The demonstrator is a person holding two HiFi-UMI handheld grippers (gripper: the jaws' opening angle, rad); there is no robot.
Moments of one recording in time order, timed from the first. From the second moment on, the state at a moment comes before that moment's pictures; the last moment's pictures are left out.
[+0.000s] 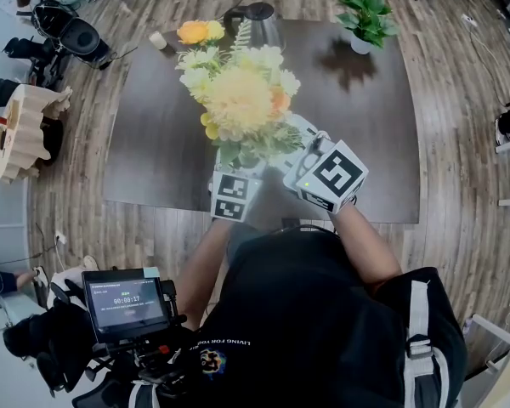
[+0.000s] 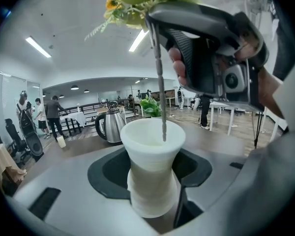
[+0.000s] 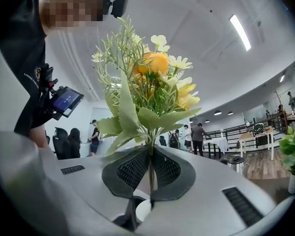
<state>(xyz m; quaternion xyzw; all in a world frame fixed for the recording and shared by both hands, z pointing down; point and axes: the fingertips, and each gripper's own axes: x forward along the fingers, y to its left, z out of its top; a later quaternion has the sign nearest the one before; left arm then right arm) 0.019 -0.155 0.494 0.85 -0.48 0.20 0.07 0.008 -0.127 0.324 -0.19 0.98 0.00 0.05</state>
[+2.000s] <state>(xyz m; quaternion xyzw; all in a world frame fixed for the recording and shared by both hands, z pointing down) -0.042 -0.178 0.487 0.81 -0.56 0.17 0.09 -0.011 -0.104 0.417 -0.18 0.97 0.04 -0.18</state>
